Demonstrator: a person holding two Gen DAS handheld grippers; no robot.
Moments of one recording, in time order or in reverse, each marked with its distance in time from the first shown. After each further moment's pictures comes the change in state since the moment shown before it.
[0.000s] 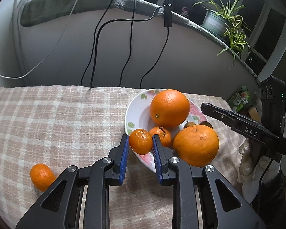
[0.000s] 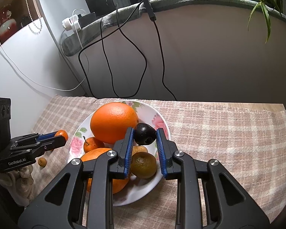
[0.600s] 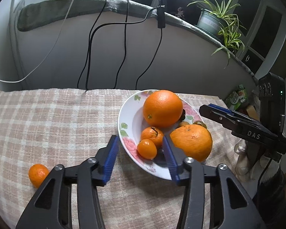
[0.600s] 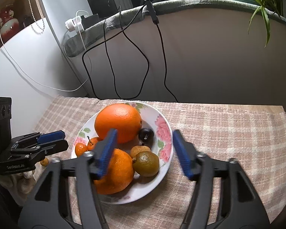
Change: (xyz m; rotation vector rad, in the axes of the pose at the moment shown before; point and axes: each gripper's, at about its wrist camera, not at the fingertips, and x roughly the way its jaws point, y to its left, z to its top) left arm -0.004 -0.009 -0.001 0.024 -0.013 -0.010; right arm -0.009 0.005 -0.001 -0.011 -0.020 0.002
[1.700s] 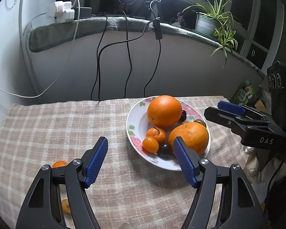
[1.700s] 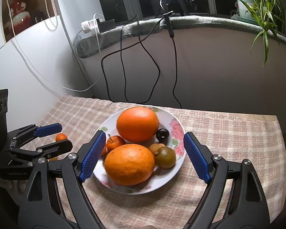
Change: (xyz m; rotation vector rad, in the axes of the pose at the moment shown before) left arm -0.035 -0.017 -0.010 0.078 -0.071 0.122; right arm -0.031 0.035 -0.001 -0.068 -0.038 -0.008
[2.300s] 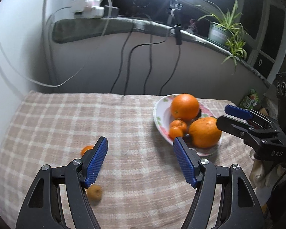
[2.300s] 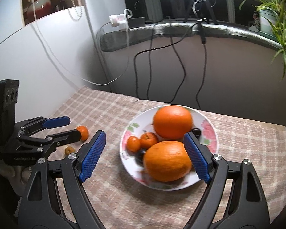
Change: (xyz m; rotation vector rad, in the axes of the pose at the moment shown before) left arm -0.030 0.049 -0.022 -0.085 -0.020 0.047; right arm -0.004 0.058 -0.007 -0.103 0.000 0.067
